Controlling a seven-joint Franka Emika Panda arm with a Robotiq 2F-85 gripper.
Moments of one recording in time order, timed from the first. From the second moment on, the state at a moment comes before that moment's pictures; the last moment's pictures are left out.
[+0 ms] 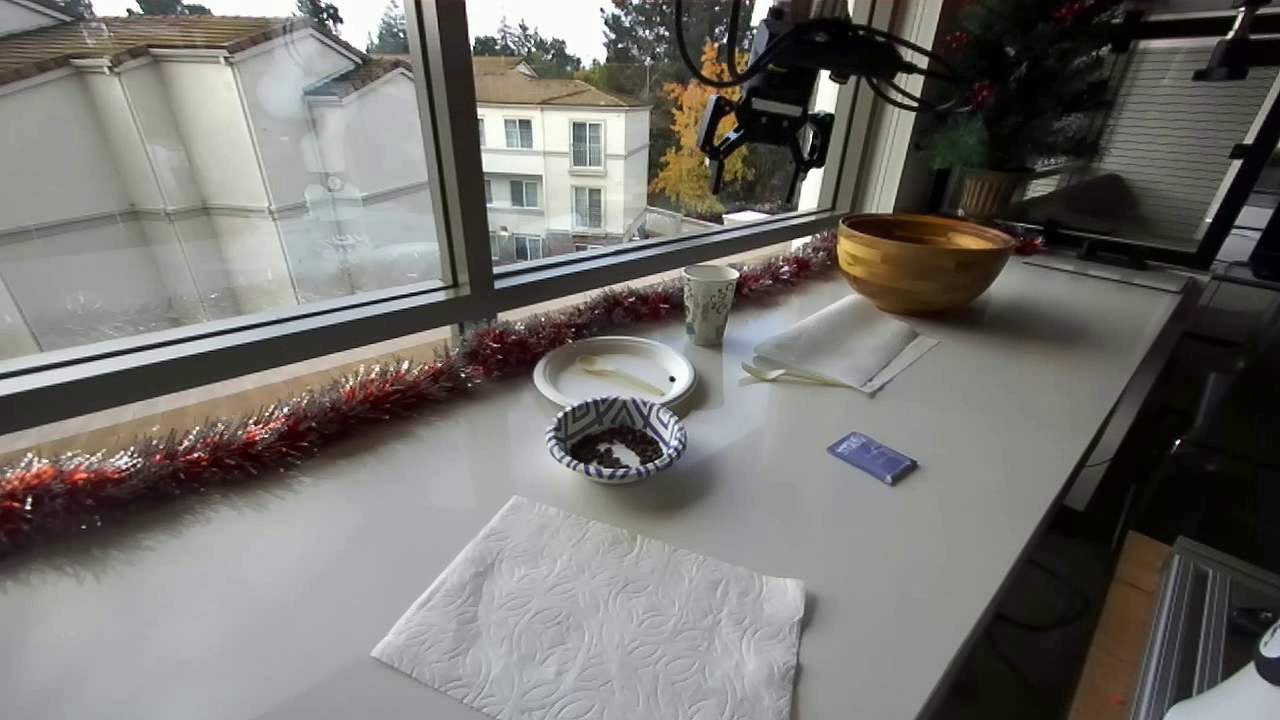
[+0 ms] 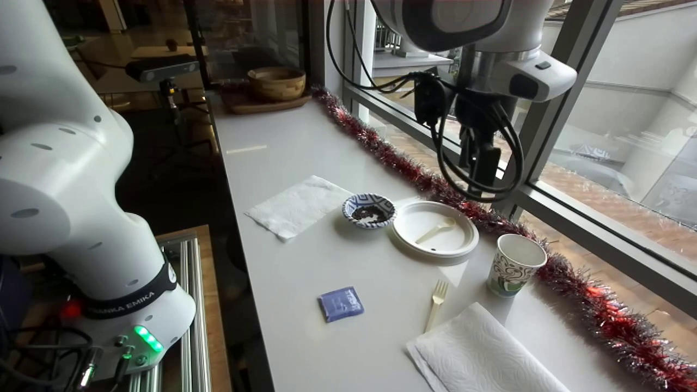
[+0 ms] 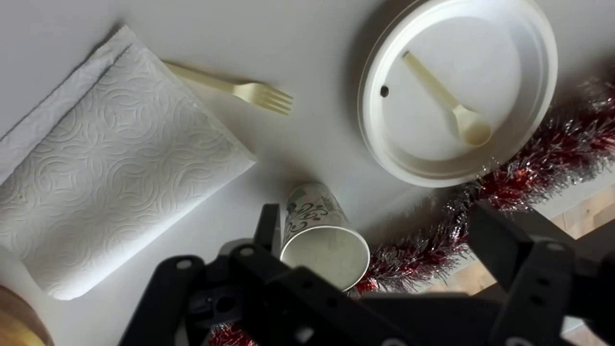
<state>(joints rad) -0.16 -0.01 -0.12 -2.13 0.06 2.28 0.31</state>
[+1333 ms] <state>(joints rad) -0.15 0.41 -0.16 -1.87 0.07 2.42 0.40</state>
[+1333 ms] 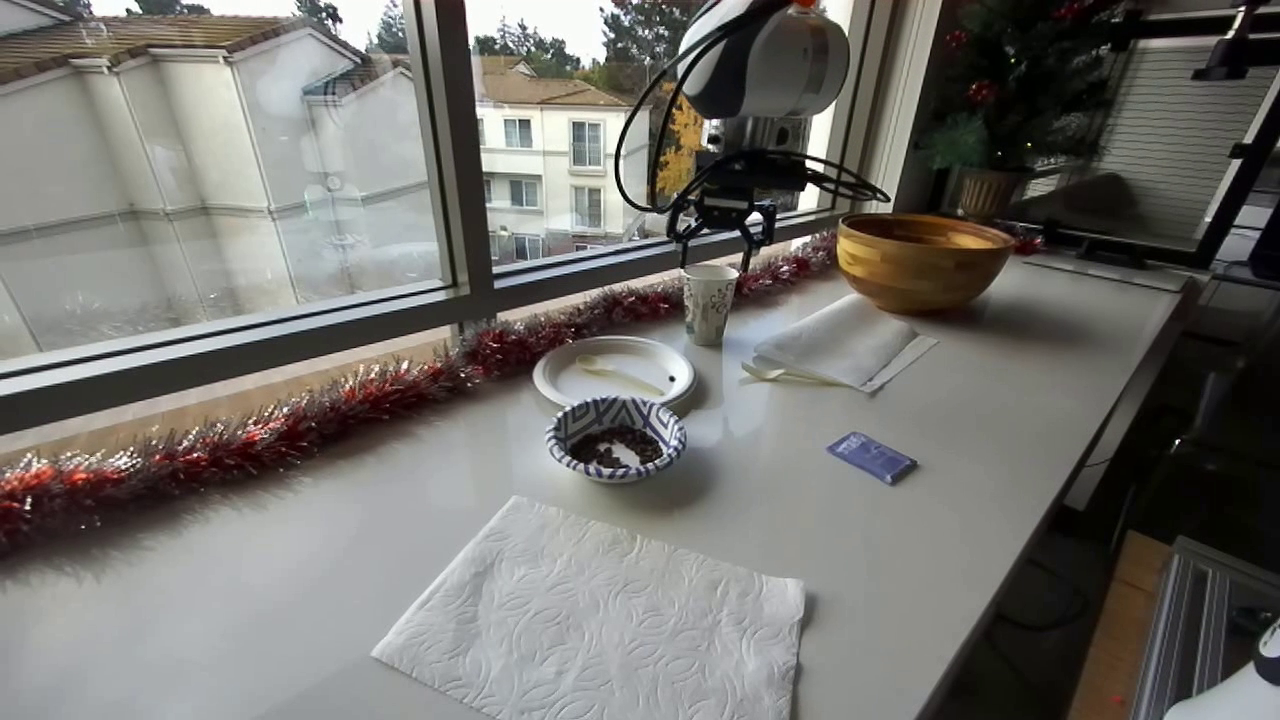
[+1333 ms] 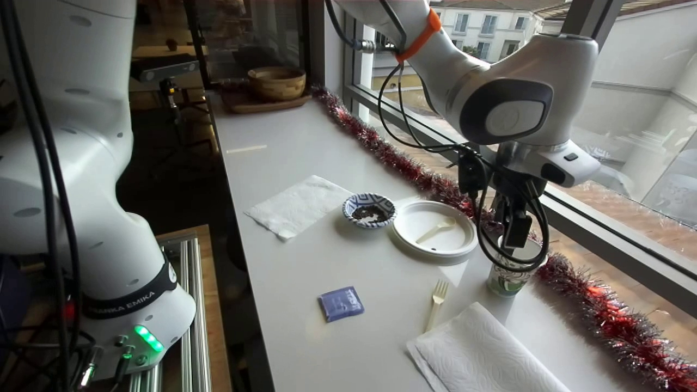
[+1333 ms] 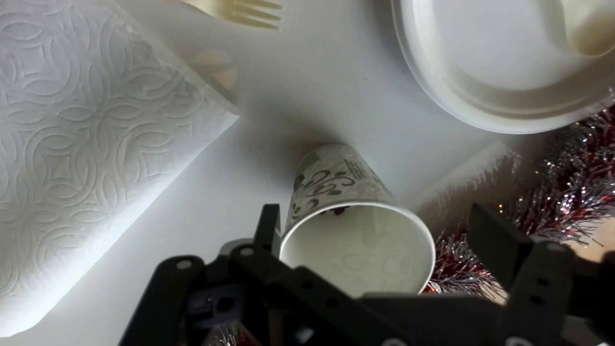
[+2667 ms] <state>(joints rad) -0.15 0.54 -0.11 -1.72 0.08 2.47 0.23</state>
